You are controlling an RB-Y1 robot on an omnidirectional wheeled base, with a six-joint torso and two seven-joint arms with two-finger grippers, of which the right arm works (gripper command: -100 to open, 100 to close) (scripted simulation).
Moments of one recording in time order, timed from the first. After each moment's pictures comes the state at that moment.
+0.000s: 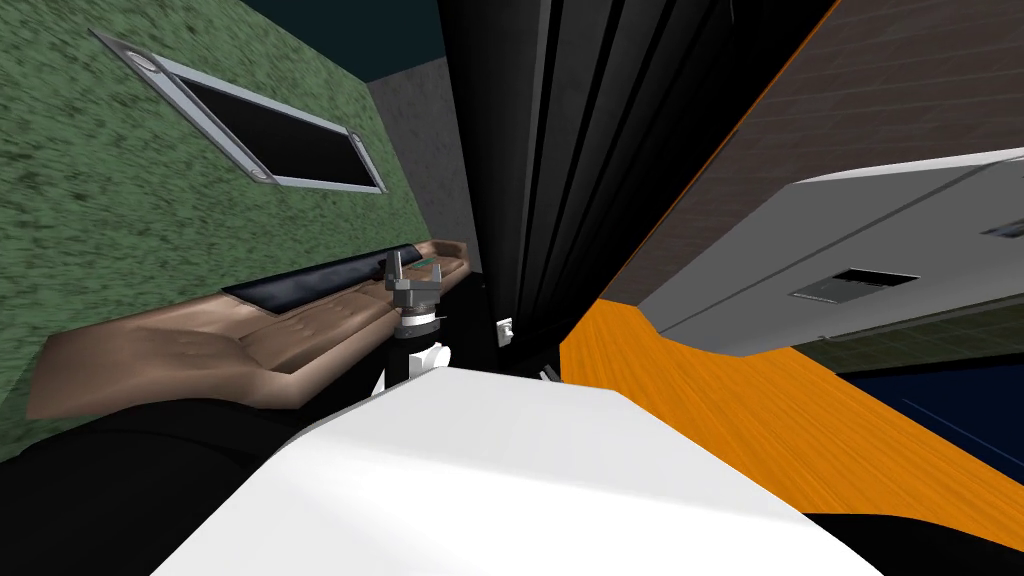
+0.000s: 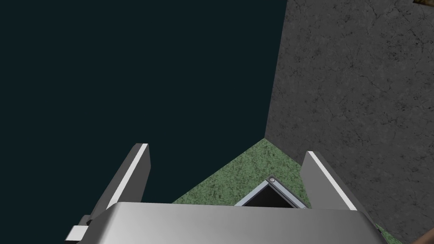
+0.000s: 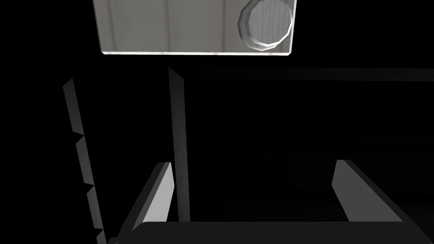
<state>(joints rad) 0.69 -0.53 0.50 -1.61 0.14 -0.82 -0.18</state>
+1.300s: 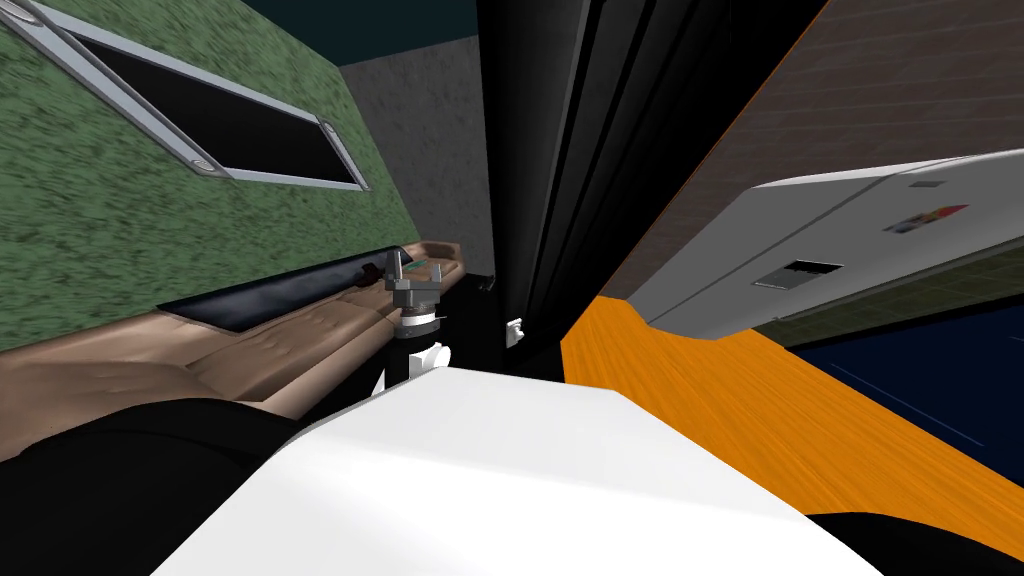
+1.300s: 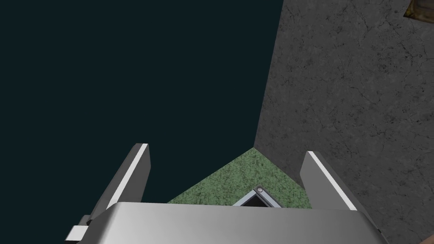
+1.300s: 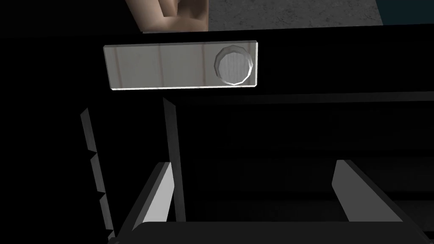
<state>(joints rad) 0.84 -0.81 0.53 -1.64 0.00 -1.07 -0.15</state>
